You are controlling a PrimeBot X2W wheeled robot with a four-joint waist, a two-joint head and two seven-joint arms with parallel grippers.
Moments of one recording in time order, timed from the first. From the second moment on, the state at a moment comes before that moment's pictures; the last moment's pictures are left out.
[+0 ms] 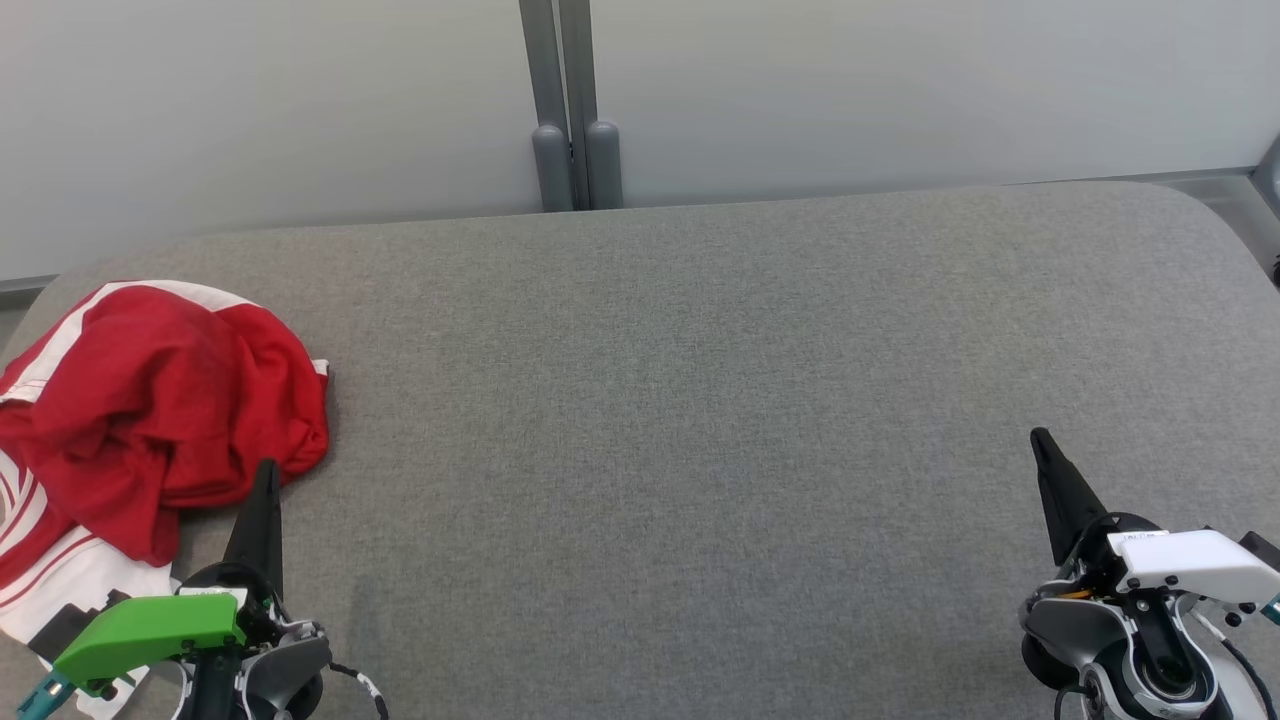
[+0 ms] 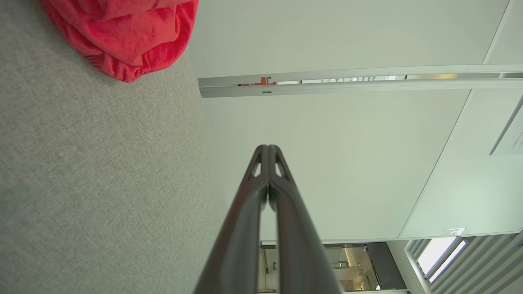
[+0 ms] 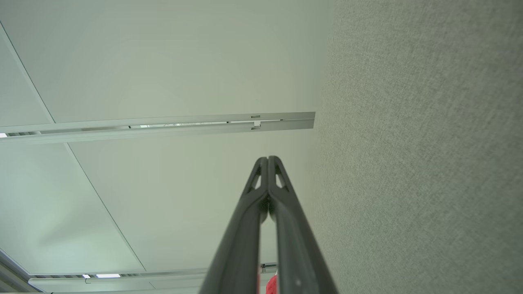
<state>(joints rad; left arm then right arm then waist) -0.10 0.05 0.11 0.25 -1.61 -0.13 0.11 -0.11 -0.05 -0.11 0.24 1.61 0.13 0.11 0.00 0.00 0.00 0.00</state>
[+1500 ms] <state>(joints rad) -0.10 0.05 0.11 0.25 -1.61 -0.13 0.11 -0.11 -0.05 -0.11 0.24 1.61 0.13 0.11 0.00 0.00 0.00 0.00</state>
